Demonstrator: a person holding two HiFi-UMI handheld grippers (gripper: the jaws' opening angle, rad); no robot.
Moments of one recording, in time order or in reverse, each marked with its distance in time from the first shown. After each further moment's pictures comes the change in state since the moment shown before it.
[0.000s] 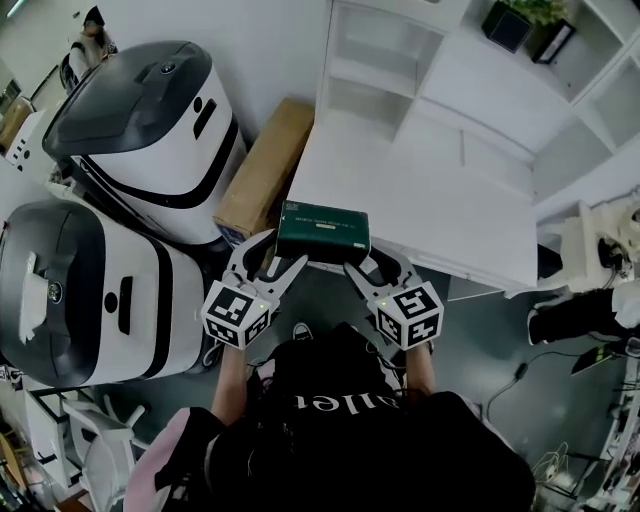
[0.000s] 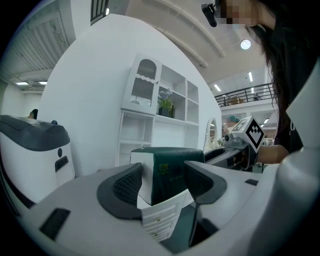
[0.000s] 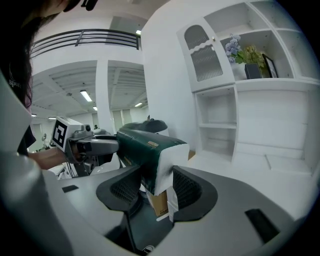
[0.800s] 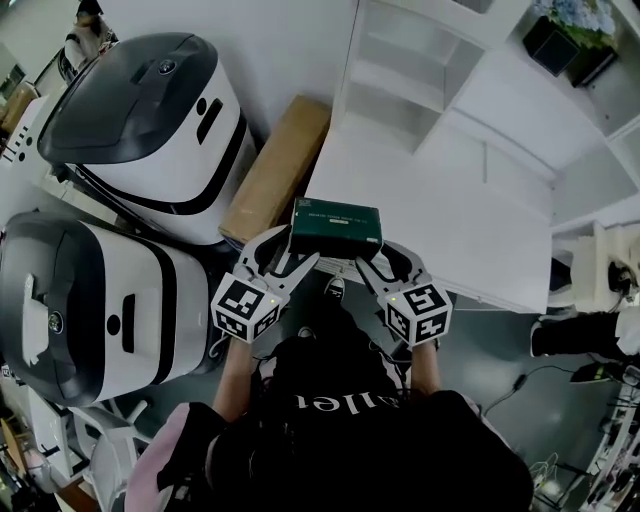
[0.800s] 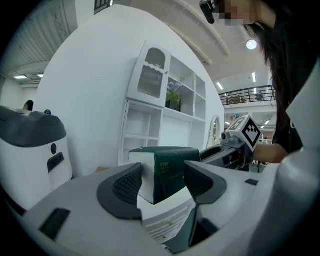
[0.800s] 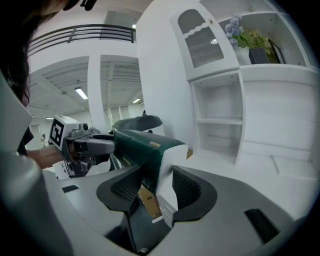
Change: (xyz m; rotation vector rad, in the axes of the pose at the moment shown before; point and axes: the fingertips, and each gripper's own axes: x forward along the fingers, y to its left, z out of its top) left arm 0.068 0.071 -0.011 -0.027 0.047 -0.019; right arm 0.081 -0.063 0.018 0.017 0.047 -0.004
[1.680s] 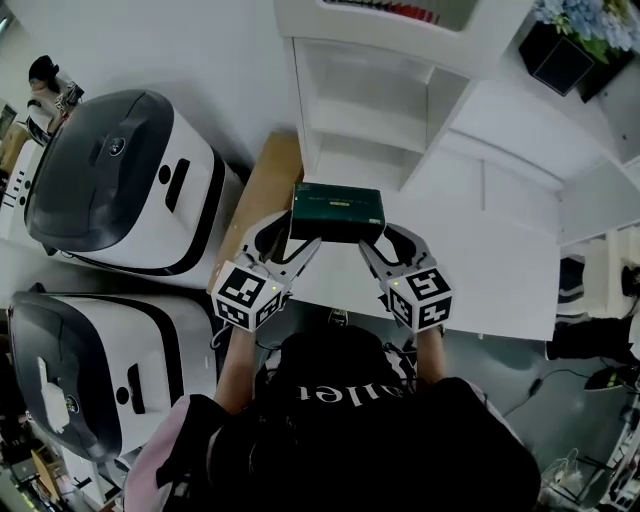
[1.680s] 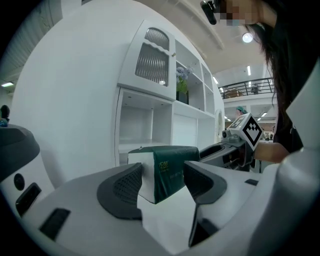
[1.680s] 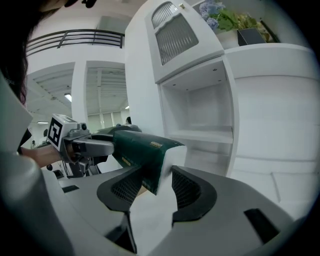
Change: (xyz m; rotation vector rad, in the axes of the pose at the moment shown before) left arm 0.189 0.086 0.065 0.078 0.029 -0.039; right arm 0.079 -0.177 0.087 0.032 -0.069 -0.059
